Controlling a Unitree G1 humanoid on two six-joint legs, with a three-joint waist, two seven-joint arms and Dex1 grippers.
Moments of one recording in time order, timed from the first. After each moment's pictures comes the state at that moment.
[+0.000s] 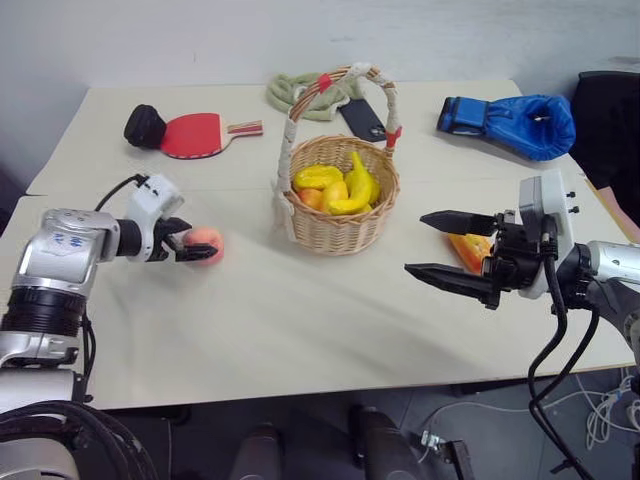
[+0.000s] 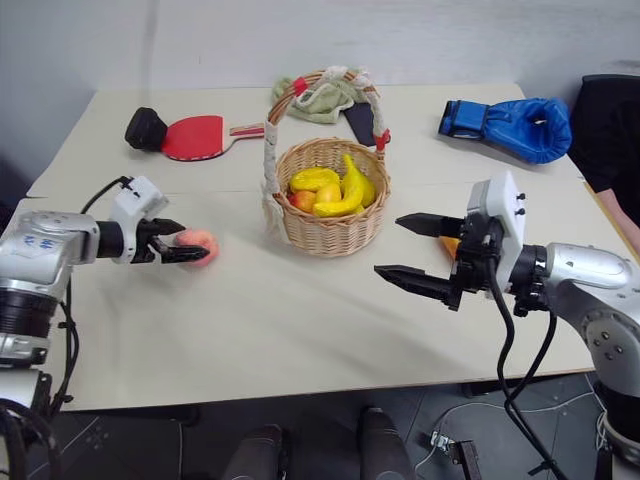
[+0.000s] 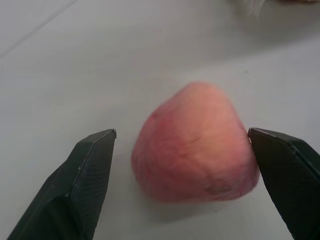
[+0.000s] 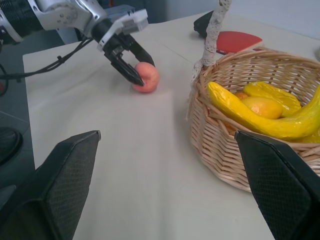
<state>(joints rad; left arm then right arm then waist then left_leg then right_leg) -0.77 0.85 -0.14 0.44 -0.17 0.67 -0.93 -0.34 -0.88 -0.27 -0.49 0.93 0.77 0.85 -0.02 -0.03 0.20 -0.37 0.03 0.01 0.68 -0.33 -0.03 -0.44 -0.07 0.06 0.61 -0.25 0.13</state>
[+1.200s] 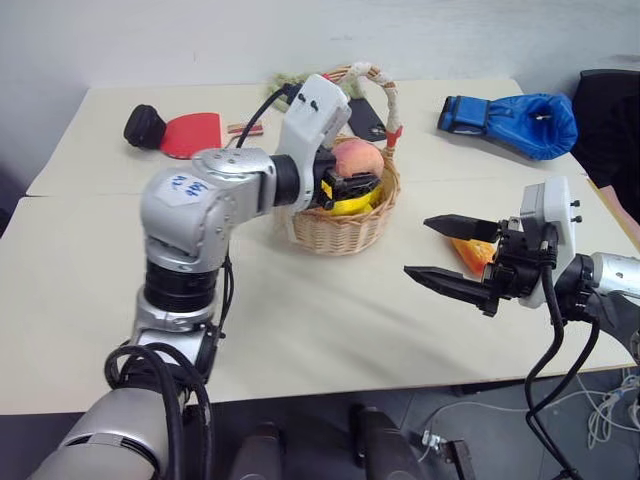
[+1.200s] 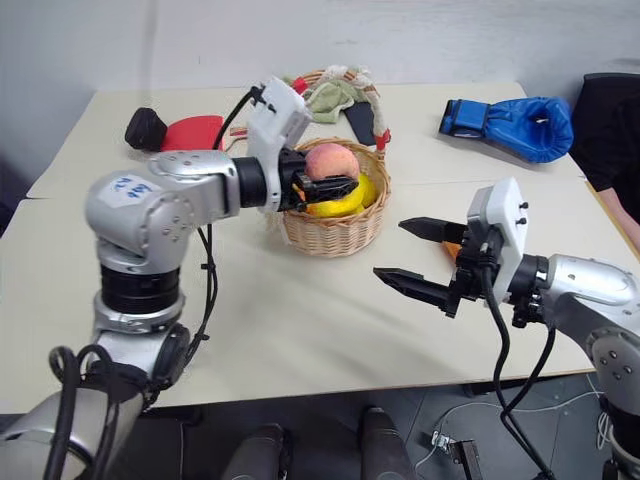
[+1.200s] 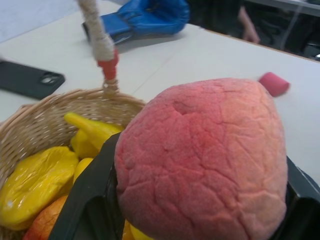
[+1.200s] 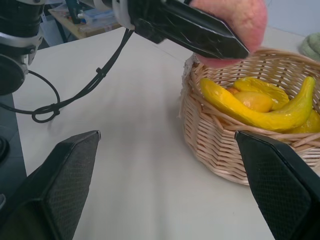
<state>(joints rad) -1.07 0.23 -0.05 -0.17 -0.30 1.26 -0.38 -0.29 -0.88 -0.30 -0.57 0.97 0.78 0.74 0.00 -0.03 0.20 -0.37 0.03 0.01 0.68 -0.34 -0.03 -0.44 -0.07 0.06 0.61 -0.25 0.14</state>
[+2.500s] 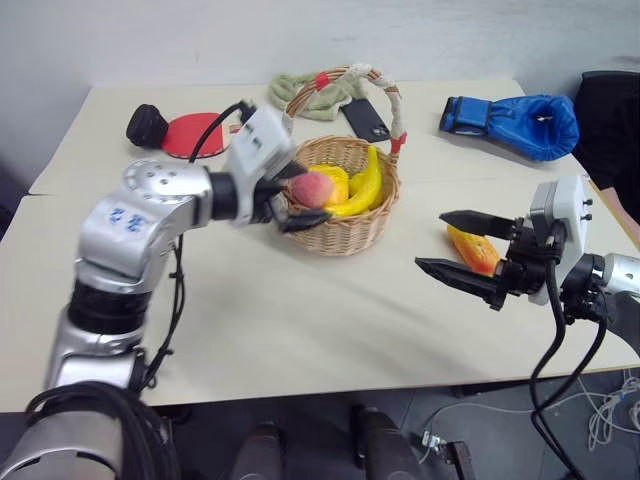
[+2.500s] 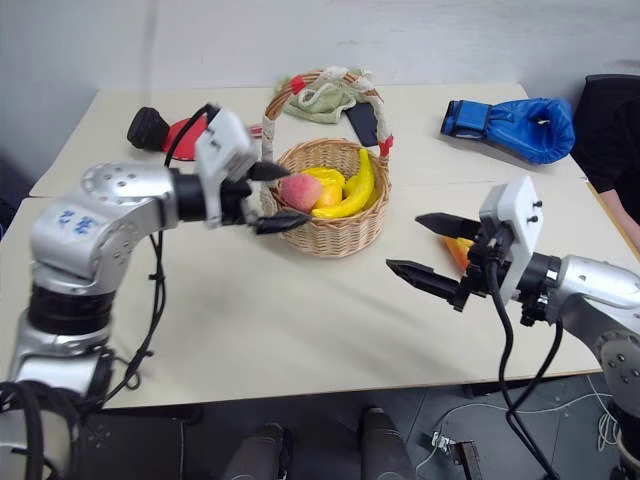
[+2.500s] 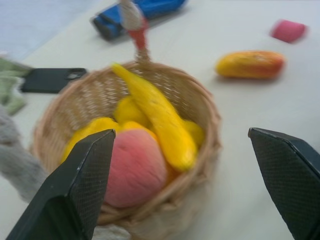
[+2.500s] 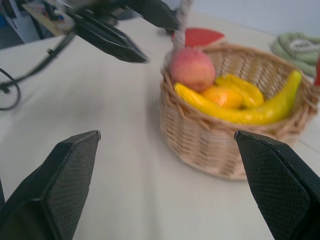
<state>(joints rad) -0.80 0.76 -0.08 -0.25 -0.43 0.86 -0.94 -0.17 -0.92 -0.39 -0.55 0.94 0.77 0.72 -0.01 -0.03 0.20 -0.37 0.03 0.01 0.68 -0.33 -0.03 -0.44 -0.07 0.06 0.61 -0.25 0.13</state>
